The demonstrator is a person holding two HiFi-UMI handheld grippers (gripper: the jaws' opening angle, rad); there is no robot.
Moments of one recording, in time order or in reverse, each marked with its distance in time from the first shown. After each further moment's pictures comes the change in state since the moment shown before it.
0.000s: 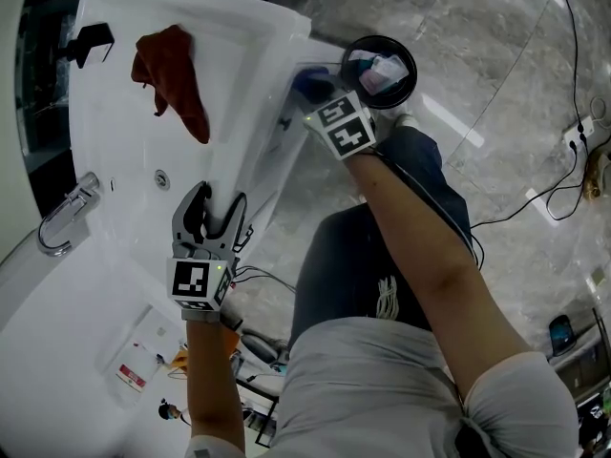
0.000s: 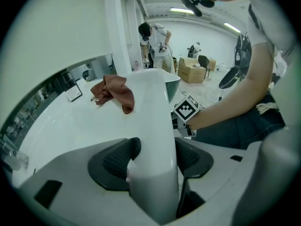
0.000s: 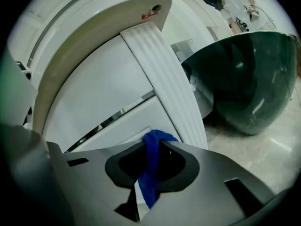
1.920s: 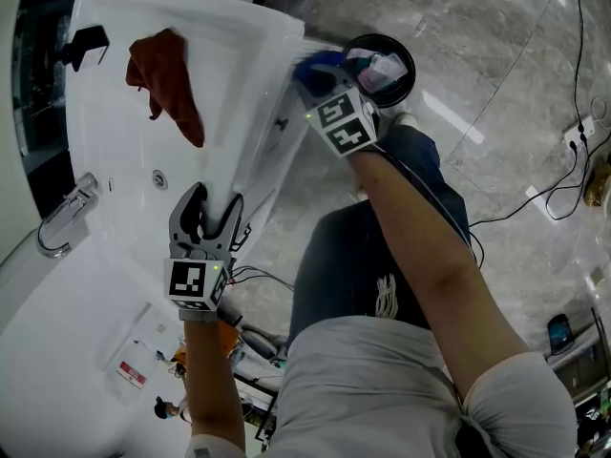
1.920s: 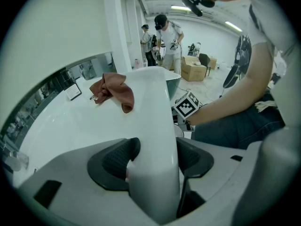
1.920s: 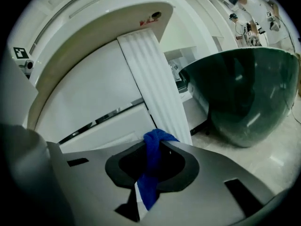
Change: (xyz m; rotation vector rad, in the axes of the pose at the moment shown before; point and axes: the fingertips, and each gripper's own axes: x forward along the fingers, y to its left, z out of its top) left arm 0.004 0.000 -0.001 0.000 0.027 0.005; right arm -0.005 -0.022 0.013 -0.108 -0.029 -0.059
